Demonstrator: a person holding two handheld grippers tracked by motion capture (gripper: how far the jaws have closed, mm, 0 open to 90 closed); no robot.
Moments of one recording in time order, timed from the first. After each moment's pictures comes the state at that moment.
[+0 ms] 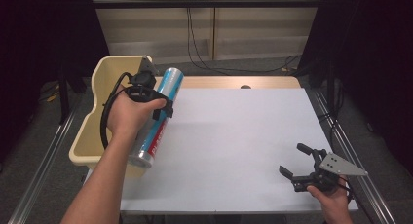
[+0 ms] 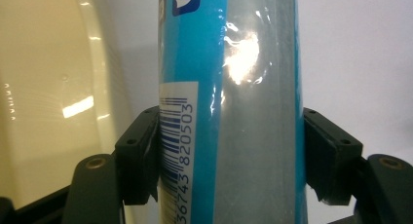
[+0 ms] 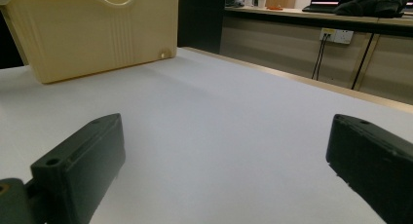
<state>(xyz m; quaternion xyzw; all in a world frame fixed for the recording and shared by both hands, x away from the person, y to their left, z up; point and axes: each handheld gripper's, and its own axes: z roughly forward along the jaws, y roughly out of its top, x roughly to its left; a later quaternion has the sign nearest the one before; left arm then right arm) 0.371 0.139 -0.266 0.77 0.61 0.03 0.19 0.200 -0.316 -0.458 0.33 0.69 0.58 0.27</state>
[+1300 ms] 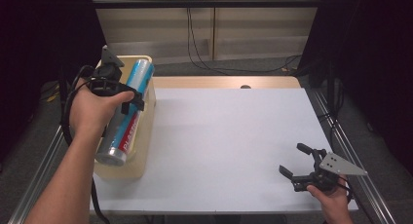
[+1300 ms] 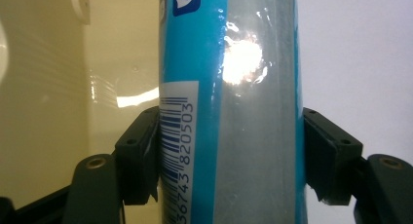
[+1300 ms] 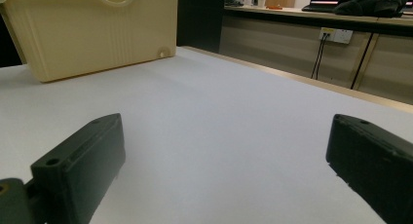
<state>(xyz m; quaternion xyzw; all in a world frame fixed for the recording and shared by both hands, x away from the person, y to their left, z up) 0.363 0.201 -0.235 0.74 0.65 0.06 0.20 0.200 -0.316 -0.458 0.34 0.69 0.58 0.27</state>
